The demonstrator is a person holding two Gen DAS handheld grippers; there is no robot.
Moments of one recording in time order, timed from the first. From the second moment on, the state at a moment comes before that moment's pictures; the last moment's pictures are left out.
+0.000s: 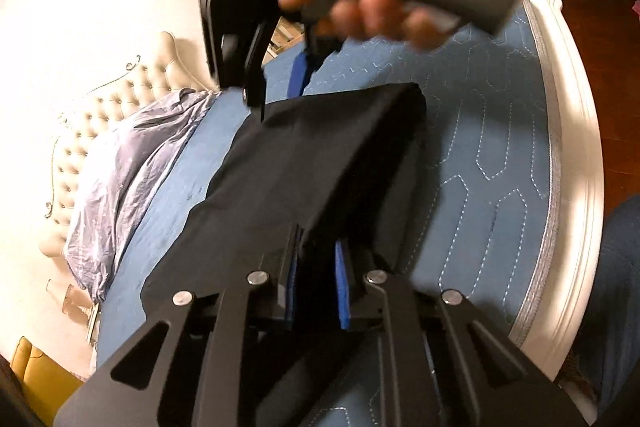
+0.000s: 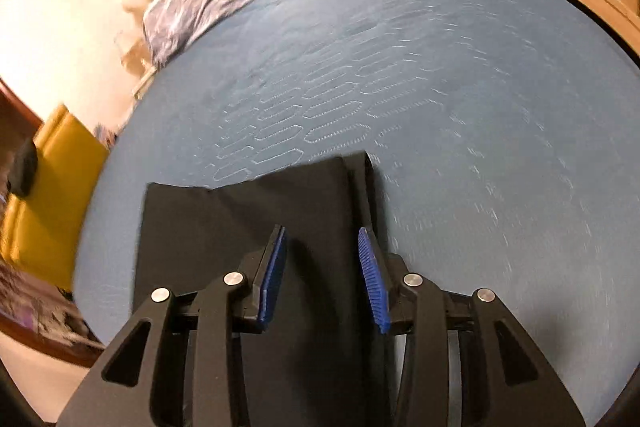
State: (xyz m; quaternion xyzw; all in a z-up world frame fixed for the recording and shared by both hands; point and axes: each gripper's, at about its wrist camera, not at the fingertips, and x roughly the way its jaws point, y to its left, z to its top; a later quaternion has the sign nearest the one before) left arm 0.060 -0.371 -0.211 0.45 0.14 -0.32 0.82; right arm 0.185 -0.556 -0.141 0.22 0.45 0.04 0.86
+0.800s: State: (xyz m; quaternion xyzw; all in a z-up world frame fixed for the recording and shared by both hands) left arm 0.054 -0.404 -0.215 0.42 0.11 -0.32 0.84; right arm 0.199 -0.529 -0.136 0.06 0.45 0.02 0.89
